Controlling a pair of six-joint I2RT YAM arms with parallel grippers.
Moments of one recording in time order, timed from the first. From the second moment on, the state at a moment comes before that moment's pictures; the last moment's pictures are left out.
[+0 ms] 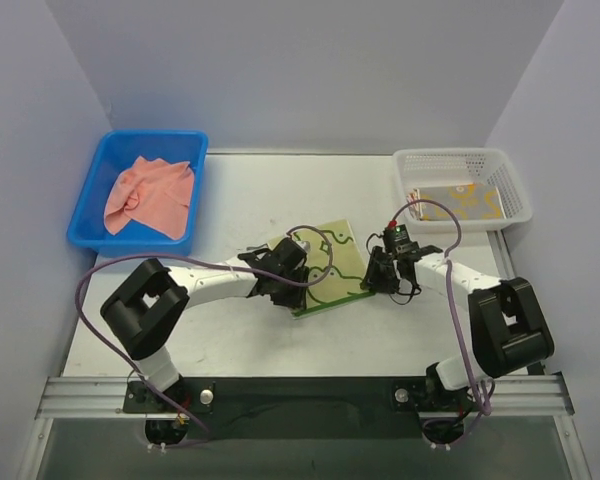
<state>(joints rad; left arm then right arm) -0.85 1.72 0.99 -0.33 0.07 -0.65 0.34 1.49 0.71 -0.35 -0.08 0.58</state>
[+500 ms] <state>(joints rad) -0.73 1.48 0.98 -0.35 0.10 -0.63 0.35 1.23 0.75 -0.21 -0.18 0.71</state>
